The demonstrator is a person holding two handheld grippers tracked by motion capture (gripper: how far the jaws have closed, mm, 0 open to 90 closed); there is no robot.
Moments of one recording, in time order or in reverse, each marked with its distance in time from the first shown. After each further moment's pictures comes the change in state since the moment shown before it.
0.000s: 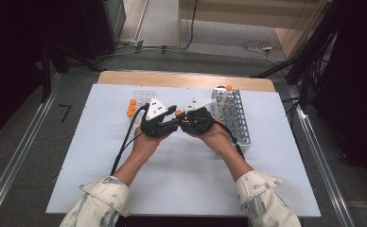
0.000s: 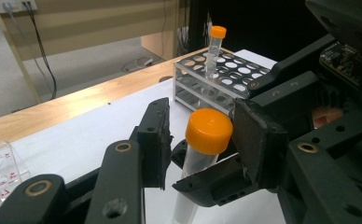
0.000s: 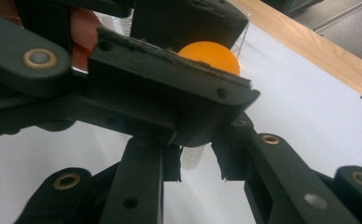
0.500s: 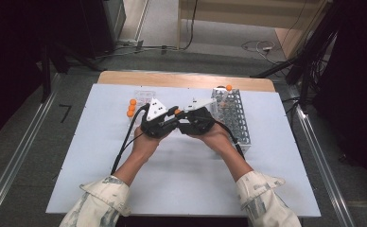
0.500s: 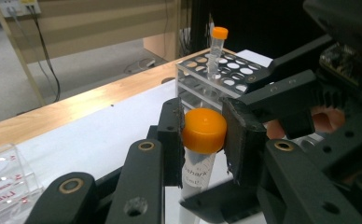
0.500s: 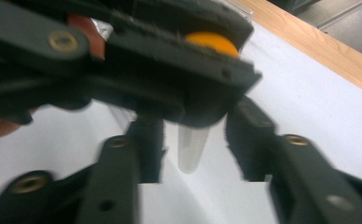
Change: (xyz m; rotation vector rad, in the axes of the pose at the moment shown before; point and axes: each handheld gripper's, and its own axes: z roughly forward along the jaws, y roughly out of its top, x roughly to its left) left arm 0.002 0.001 -0.002 -0.009 0.016 0.009; right arm -0.001 0.000 0.000 0.006 0.009 0.015
